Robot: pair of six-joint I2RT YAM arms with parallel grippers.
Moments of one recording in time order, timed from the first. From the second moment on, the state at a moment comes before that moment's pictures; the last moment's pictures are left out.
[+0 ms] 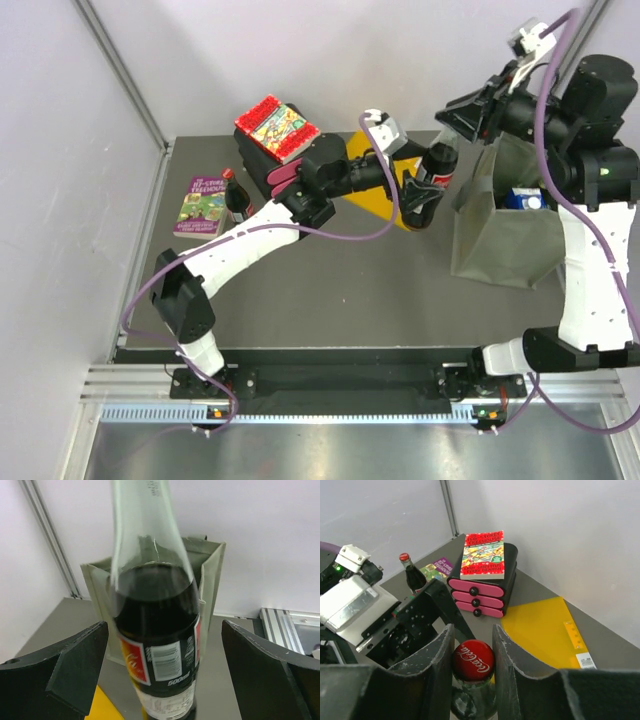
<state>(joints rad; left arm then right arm) -0.84 1.73 1.62 0.31 0.54 -0.07 0.09 1.39 2.07 -0.76 -0.76 0.00</state>
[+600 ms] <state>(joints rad) -0.86 1.80 1.63 0.14 0.47 0.01 0.19 1.38 2.00 -0.80 -0.65 -0.10</state>
